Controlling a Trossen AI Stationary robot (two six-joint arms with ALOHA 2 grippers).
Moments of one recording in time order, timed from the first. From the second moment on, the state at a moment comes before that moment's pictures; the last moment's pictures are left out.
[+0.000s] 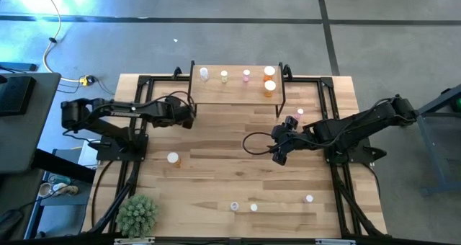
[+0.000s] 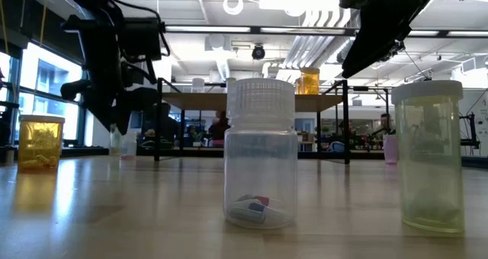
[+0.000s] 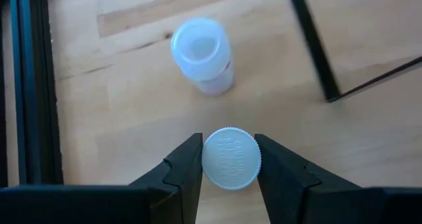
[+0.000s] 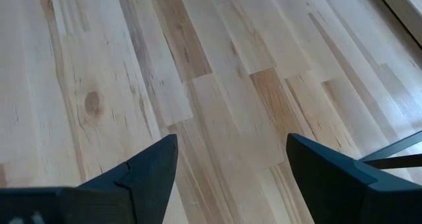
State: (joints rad) left arm 0.41 1.31 0.67 -0.76 -0.53 -0.96; right arm 0.25 1.23 0.88 -0.62 0.42 0.45
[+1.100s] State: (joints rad) left arm 0.53 0.90 0.90 -0.64 -0.66 -0.47; right arm 0.25 1.23 0.88 -0.58 0.42 0.47
